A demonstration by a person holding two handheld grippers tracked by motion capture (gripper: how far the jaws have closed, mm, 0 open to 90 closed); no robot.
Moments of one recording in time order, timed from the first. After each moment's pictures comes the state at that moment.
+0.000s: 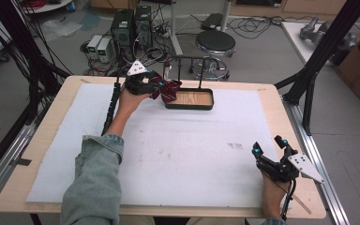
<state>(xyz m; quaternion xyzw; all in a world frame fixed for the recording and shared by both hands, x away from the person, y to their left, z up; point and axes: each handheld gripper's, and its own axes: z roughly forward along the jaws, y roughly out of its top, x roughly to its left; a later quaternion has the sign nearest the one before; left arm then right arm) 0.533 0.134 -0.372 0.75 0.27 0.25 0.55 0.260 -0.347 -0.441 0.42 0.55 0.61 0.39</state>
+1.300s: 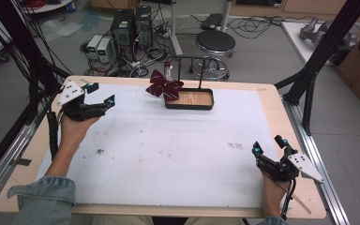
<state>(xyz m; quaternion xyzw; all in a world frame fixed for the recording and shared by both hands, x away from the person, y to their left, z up) 0.385 0.266 -0.347 0.68 0.32 0.34 0.57 0.262 -0.347 -0.441 0.43 0.55 0.61 0.39</state>
